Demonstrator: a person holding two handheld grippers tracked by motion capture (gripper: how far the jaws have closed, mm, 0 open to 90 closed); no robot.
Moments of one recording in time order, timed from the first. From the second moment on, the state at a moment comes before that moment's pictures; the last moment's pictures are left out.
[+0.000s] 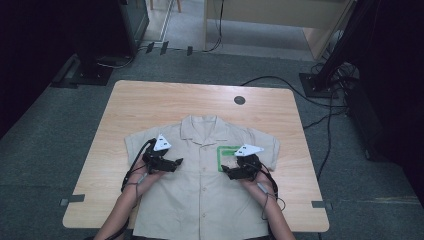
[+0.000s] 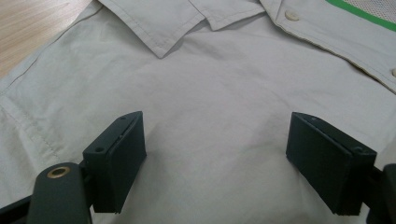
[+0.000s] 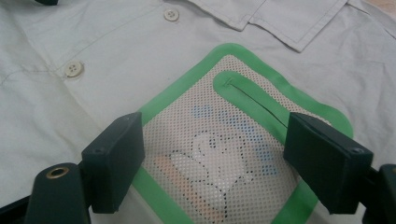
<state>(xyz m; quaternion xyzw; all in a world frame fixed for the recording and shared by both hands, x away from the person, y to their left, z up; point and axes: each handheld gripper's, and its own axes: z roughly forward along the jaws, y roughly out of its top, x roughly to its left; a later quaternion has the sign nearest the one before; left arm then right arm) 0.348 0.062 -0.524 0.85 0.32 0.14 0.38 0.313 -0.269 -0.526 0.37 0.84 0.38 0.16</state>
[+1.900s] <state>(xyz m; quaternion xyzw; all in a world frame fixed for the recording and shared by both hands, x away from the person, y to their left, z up) 0.347 0.062 -0.524 0.86 0.32 0.14 0.38 0.316 -0.279 -0.523 0.38 0.83 0.38 0.16</state>
